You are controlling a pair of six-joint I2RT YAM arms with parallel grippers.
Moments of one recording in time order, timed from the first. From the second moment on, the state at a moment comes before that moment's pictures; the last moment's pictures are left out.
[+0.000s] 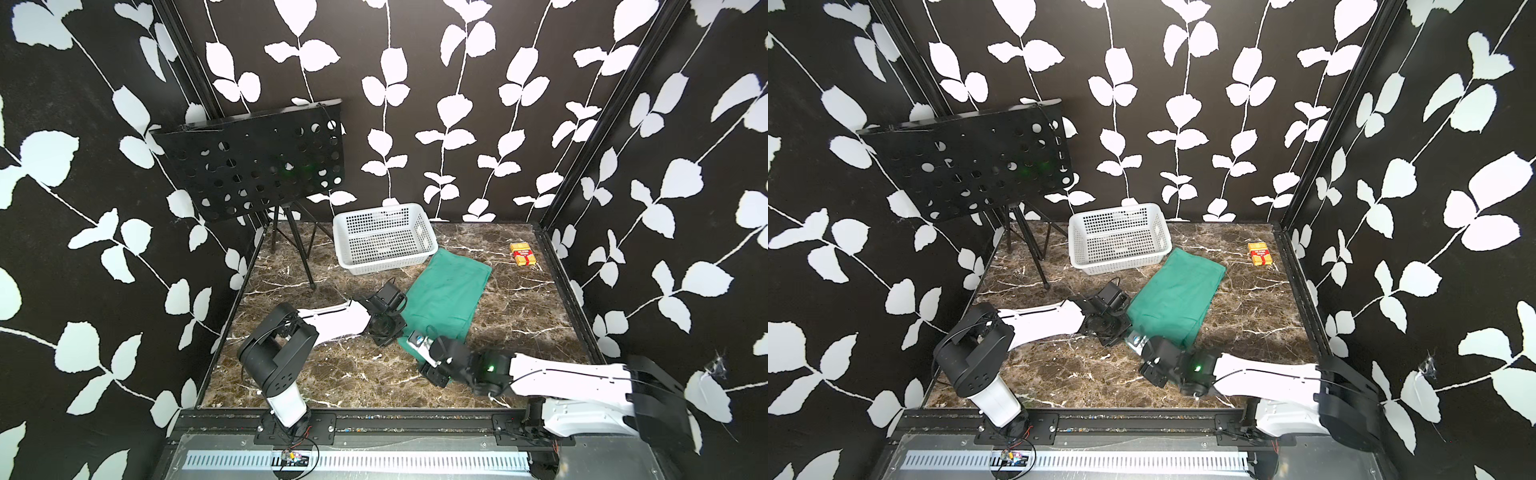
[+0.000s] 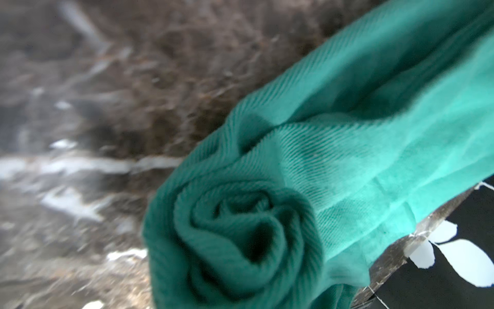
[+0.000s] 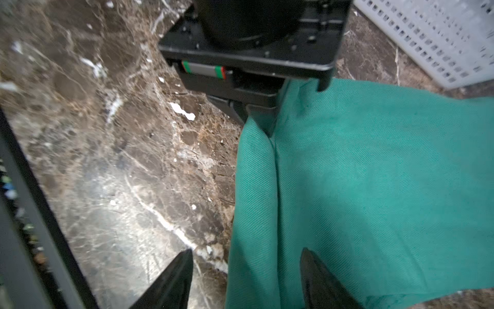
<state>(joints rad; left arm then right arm) -0.78 1.68 0.94 -0.44 0.19 -1.34 1.25 1.26 0.63 -0.27 0.31 0.02</state>
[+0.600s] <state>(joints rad) -0.80 1.58 0.88 -0.55 0.14 -1.47 1.41 1.60 0.64 -0.11 0.66 -0.05</state>
